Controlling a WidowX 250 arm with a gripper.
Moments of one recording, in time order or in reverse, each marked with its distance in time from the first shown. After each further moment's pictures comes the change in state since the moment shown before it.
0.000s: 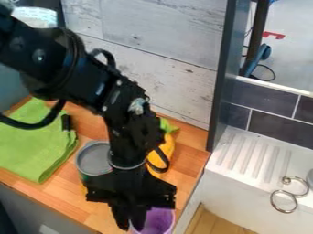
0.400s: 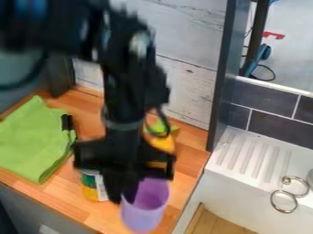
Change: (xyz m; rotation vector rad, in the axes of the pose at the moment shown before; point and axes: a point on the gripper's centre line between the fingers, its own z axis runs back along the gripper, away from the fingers) arm -0.006 0.004 0.065 0.073 -0.018 0.011
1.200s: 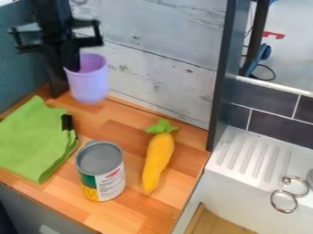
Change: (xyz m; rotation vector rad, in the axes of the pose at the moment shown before) arm 0.119 0.098 0.052 -0.107 0.001 0.167
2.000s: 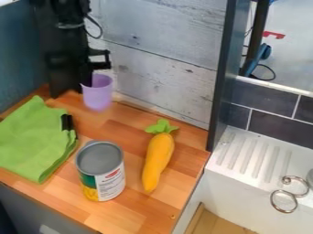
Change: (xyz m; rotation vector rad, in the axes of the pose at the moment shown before) arm 0.090 0.009 -0.078 0.040 0.082 0.006
